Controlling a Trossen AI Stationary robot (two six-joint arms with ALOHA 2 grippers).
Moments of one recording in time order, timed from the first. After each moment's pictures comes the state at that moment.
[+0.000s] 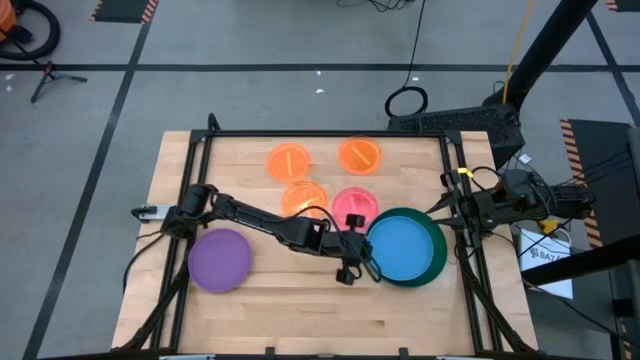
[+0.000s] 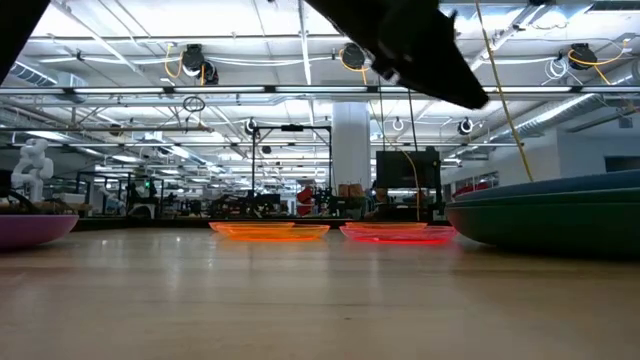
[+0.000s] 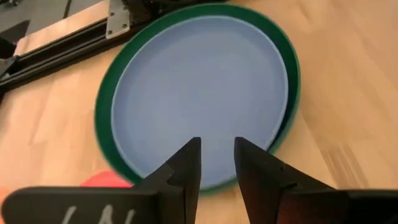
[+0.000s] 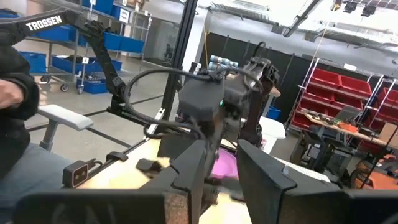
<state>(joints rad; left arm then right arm) -0.22 2.12 1.69 -0.26 -0.20 0.23 0.13 0.25 0.49 -0.18 -0.18 -0.24</state>
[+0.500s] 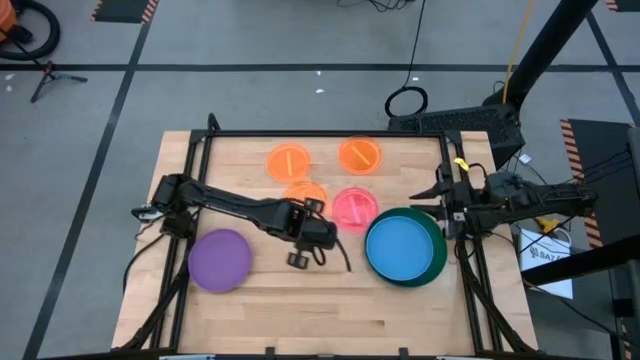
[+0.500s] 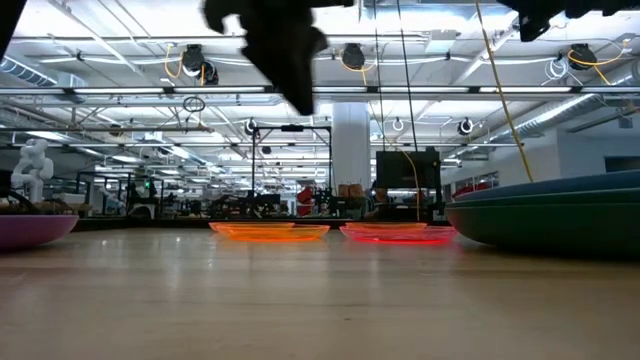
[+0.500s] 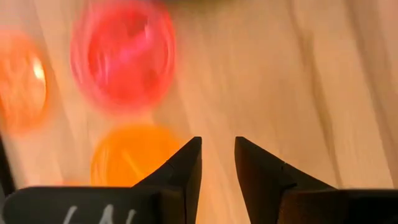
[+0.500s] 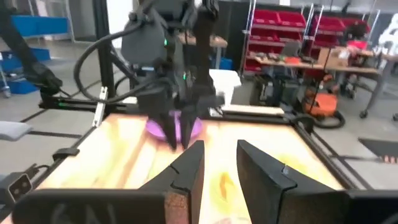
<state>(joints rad) -0.20 1.91 1.69 -1.02 -0.22 0.16 0.13 0.35 0.49 -0.22 0.11 -0.05</state>
